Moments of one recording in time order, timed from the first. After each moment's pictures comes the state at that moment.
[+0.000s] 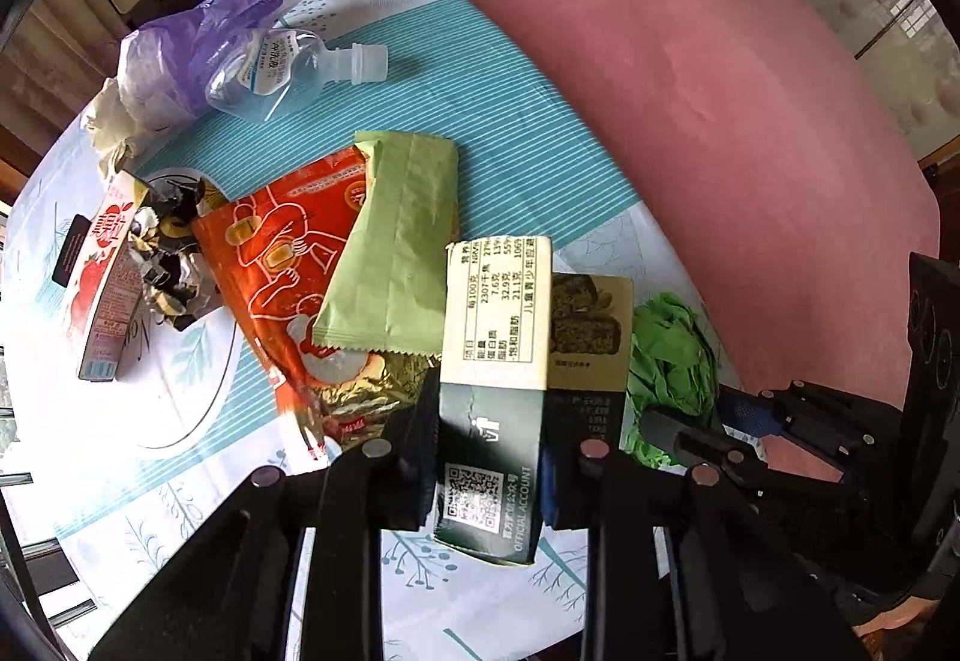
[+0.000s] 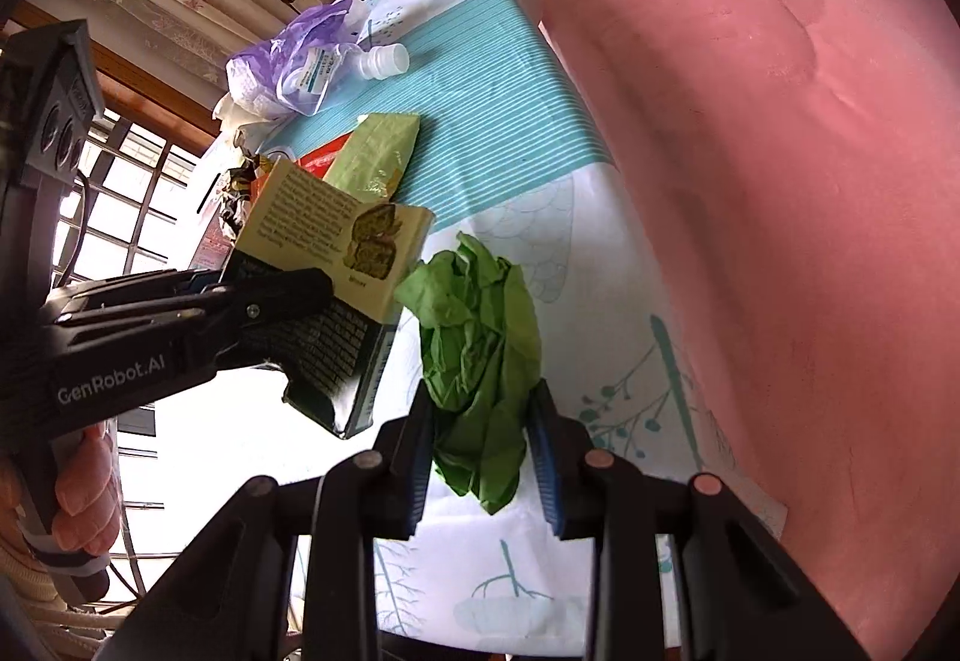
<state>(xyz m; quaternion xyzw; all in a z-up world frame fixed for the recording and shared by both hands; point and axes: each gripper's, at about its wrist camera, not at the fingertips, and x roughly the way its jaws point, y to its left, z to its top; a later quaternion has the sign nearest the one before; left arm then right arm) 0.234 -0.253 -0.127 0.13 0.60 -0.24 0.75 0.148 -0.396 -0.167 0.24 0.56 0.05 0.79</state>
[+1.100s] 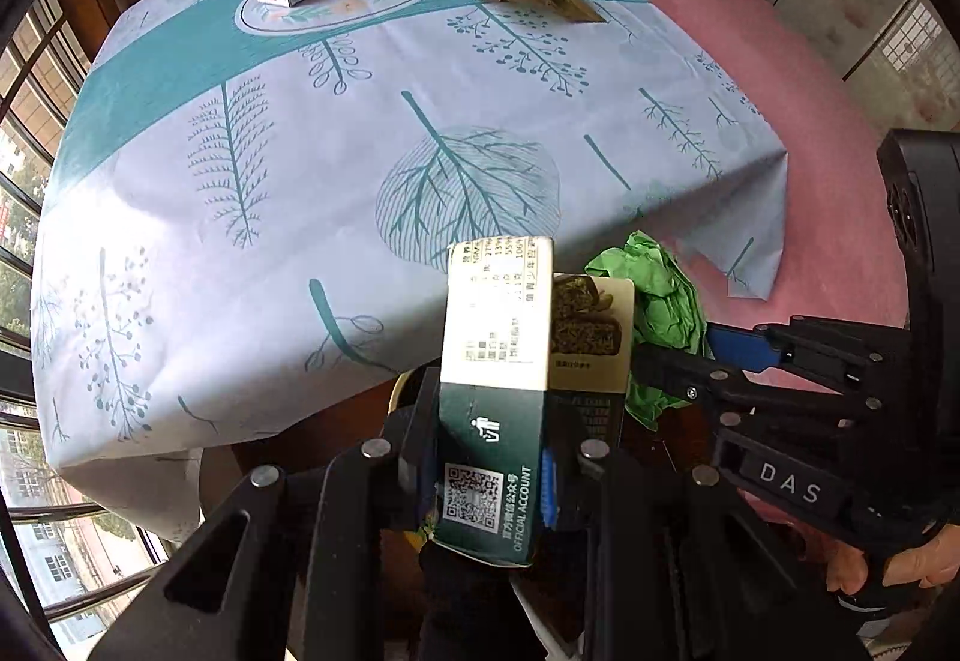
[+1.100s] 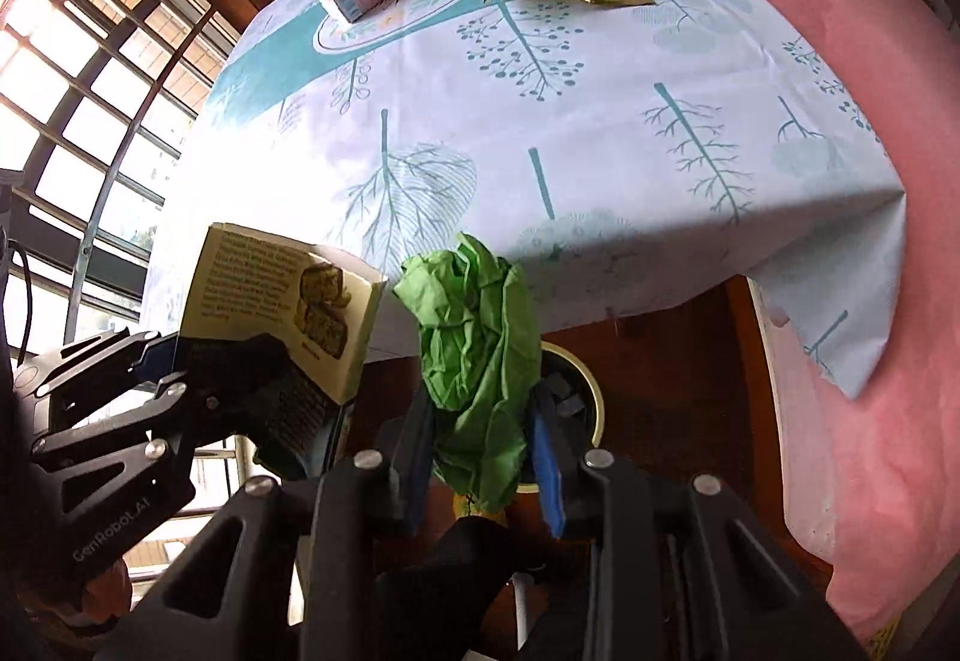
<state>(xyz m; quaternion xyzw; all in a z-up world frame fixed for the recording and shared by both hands) 0.002 -0.019 -0.172 0.07 0.58 -0.22 0.78 -0.030 -0.167 -0.188 0.13 0.60 0.05 0.79</state>
